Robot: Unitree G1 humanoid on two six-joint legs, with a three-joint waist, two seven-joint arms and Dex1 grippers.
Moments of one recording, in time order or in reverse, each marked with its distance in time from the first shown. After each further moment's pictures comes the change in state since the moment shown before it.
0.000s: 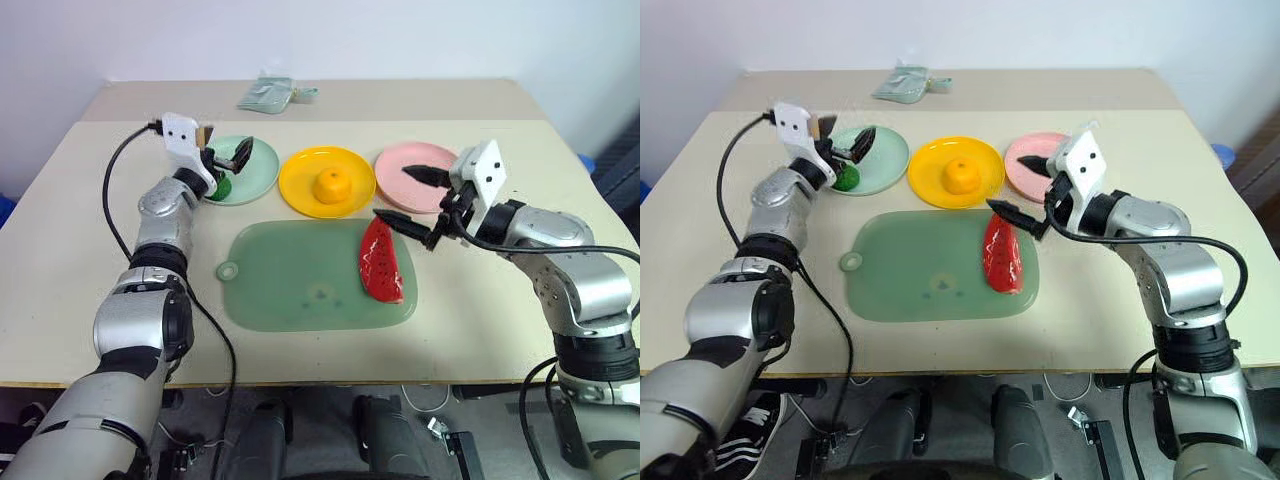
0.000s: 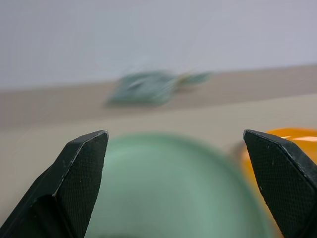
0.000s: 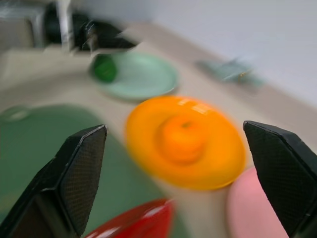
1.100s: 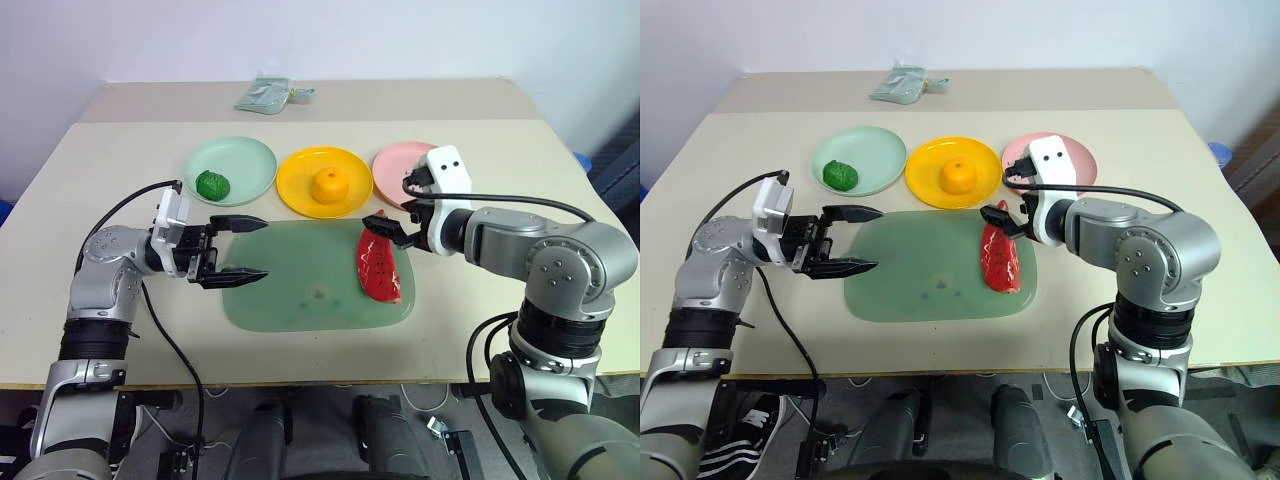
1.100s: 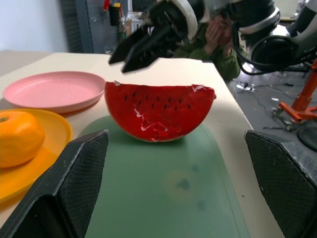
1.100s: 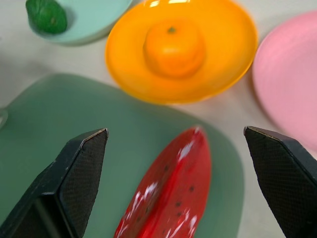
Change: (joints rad) left arm 0.540 0.208 -0.135 -0.854 -0.314 0.437 -0.877; right arm -0.215 0.263 -0.139 -0.154 0.224 1.004 -0.674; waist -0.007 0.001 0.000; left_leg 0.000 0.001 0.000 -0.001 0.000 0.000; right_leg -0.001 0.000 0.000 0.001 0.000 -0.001
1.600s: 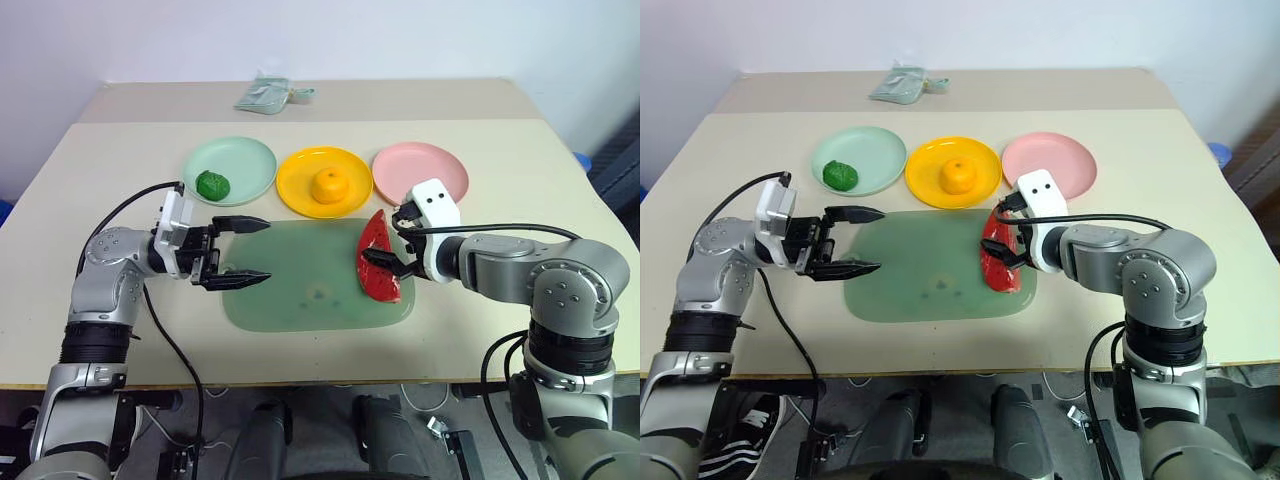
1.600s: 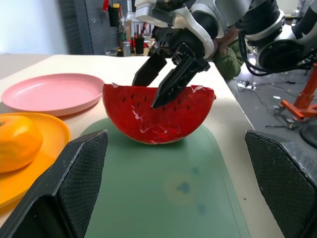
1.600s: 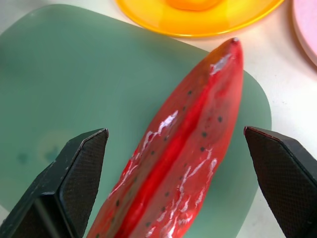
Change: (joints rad) left arm 0.018 0.001 -0.007 -0.040 -0.001 -0.007 0.020; right arm 0.081 -0.115 0.093 -0.026 0.216 0.000 -0.151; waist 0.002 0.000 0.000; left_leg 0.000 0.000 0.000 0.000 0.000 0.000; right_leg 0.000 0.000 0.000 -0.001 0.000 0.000
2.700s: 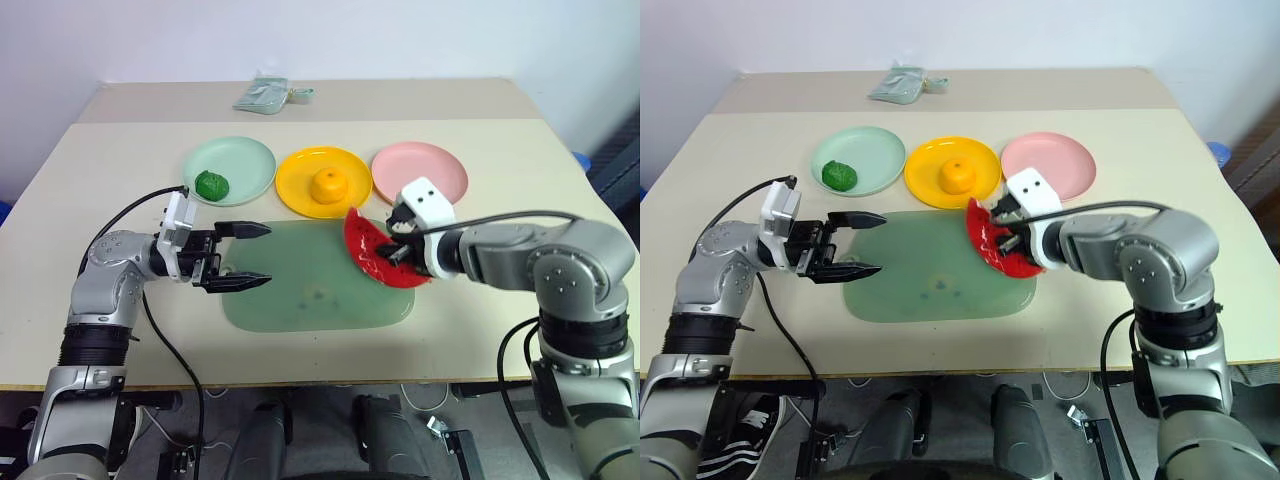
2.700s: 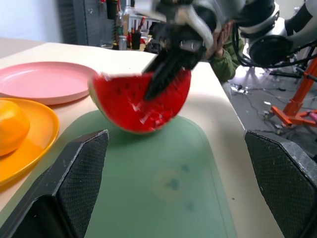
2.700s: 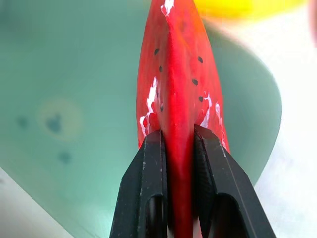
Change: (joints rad) left arm 0.008 -0.002 -0.004 -0.013 -0.005 0.080 0.019; right arm -0.129 -0.092 0.096 0.074 -0.068 -0.029 0.184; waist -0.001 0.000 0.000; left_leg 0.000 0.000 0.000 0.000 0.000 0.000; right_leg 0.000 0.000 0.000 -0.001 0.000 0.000
